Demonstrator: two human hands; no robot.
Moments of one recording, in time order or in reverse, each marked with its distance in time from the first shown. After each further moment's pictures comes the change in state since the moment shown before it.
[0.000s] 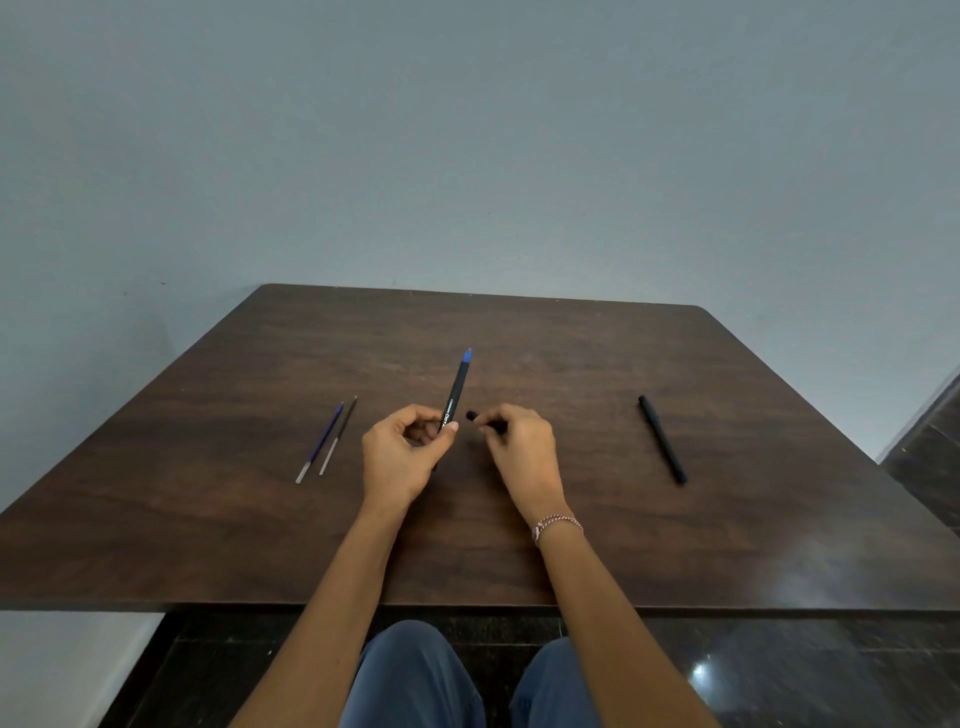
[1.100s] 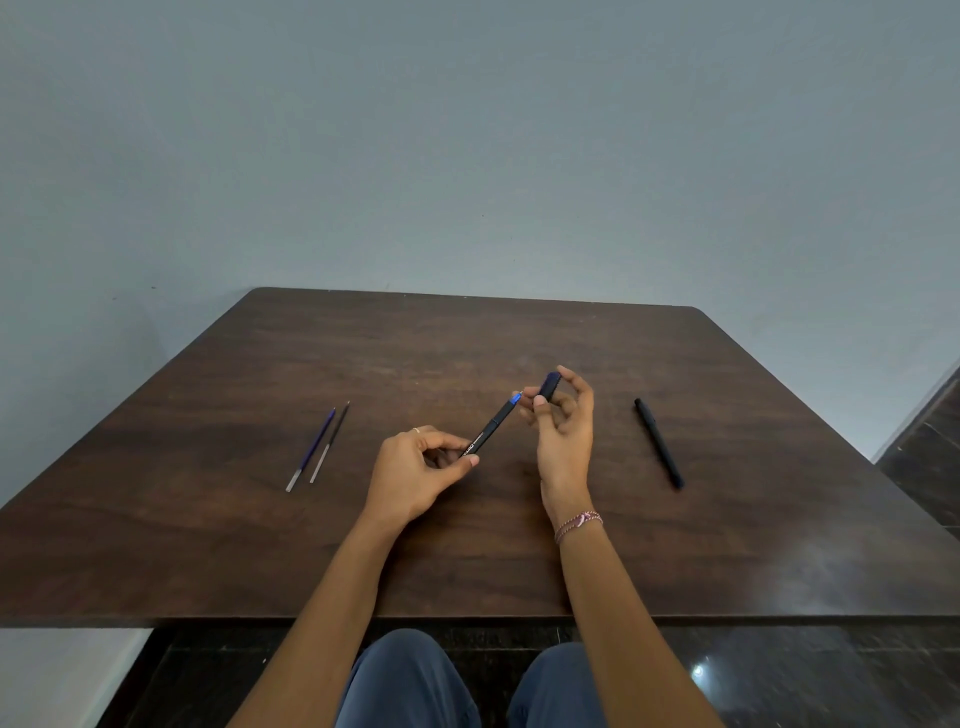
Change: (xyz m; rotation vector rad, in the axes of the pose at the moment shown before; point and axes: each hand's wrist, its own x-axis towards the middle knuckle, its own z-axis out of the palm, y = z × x) left_hand -0.002 -0.005 0.003 0.176 -0.302 0.080; right_hand 0.006 0.010 -0.022 0.943 0.326 0.231
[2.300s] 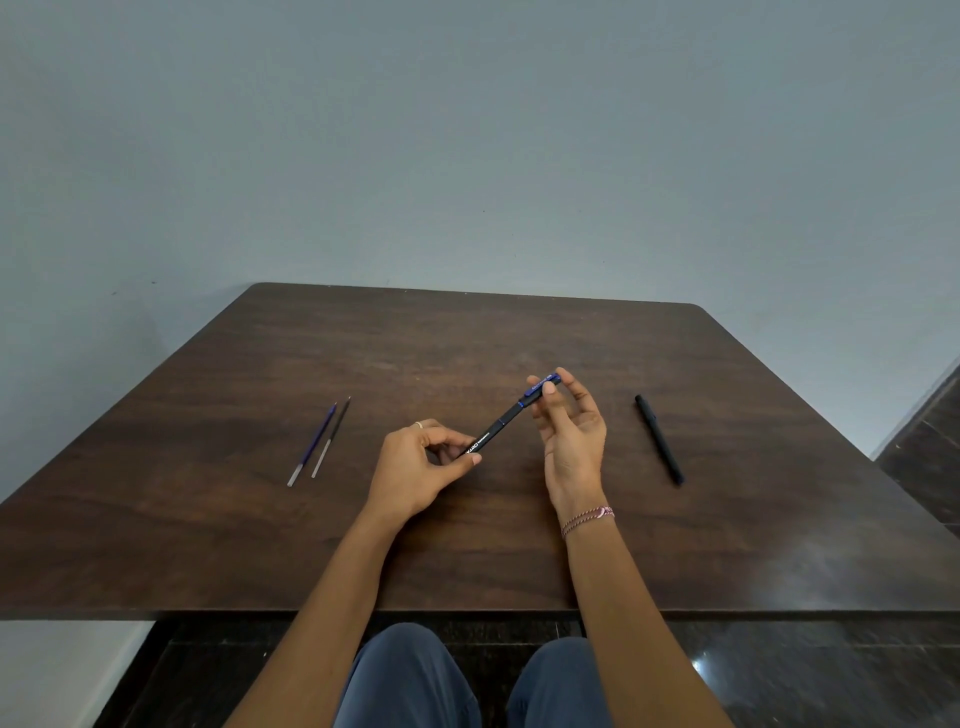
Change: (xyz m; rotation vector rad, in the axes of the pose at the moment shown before) left_hand -0.002 0.002 -0.002 0.004 -0.034 0.037; right_hand 0.000 -0.011 -0.006 0.411 0.002 0.173
